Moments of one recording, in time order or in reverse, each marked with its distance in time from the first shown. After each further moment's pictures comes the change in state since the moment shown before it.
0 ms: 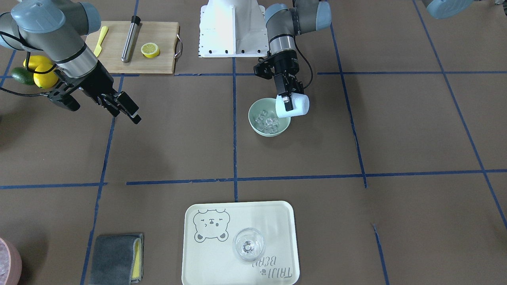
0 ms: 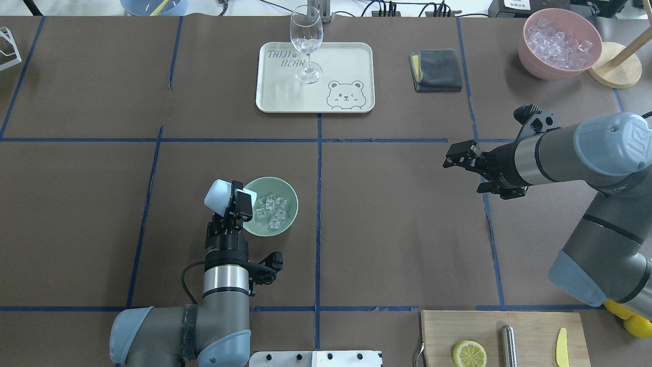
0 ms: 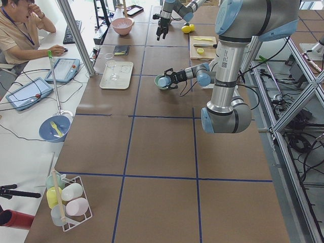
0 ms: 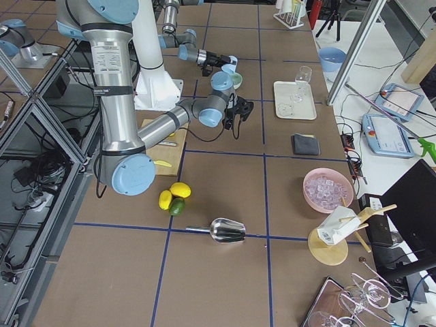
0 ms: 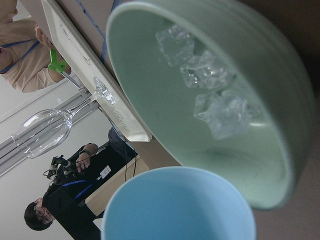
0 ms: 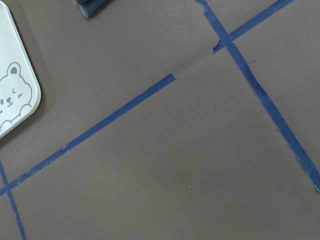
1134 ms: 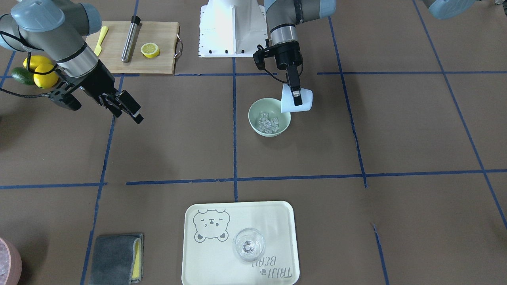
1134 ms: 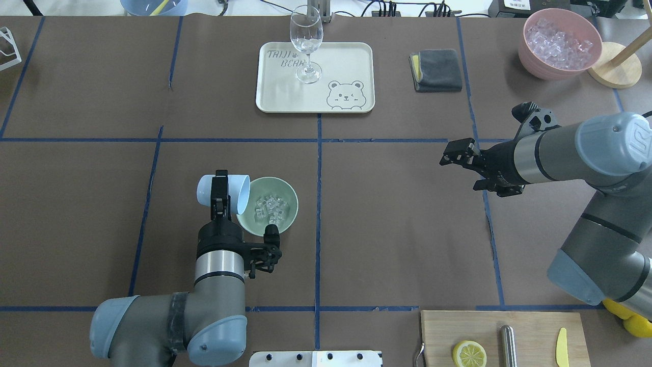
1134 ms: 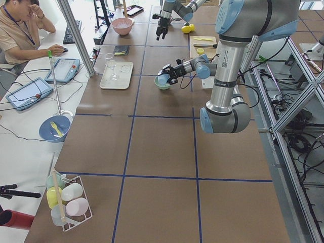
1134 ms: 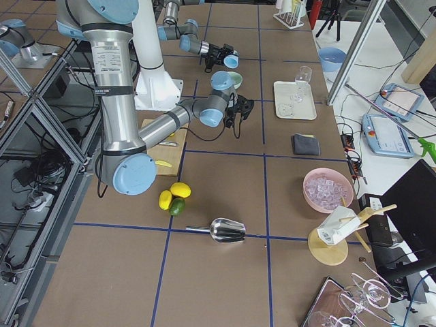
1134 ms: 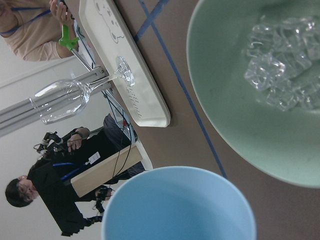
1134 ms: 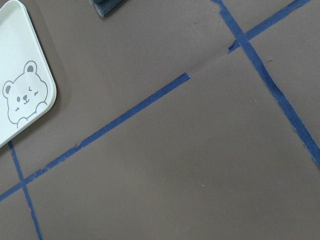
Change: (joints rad) left arm -0.043 0.008 -0.139 0.080 -0.167 -0.621; right arm 0.001 0.005 -0.005 0.039 -0.003 -0.001
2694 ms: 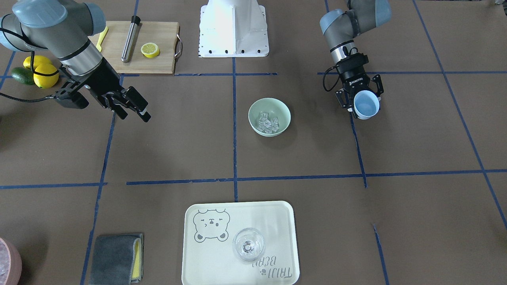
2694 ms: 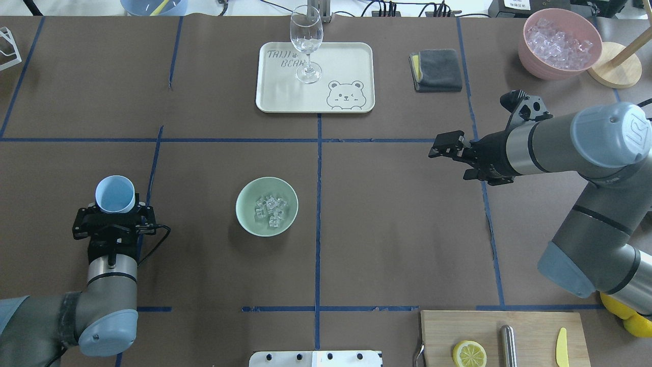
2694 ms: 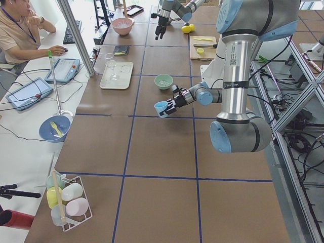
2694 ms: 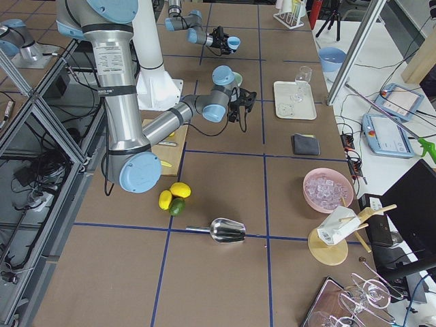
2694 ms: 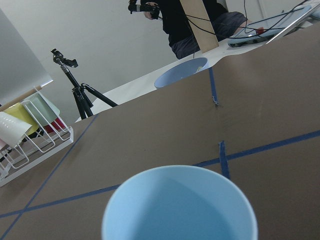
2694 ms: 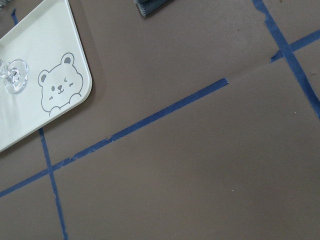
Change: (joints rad) left arm -0.028 0.422 -0.023 -0.139 -0.024 -1.484; right arm 0.008 0.049 -0.001 0.004 0.000 -0.085
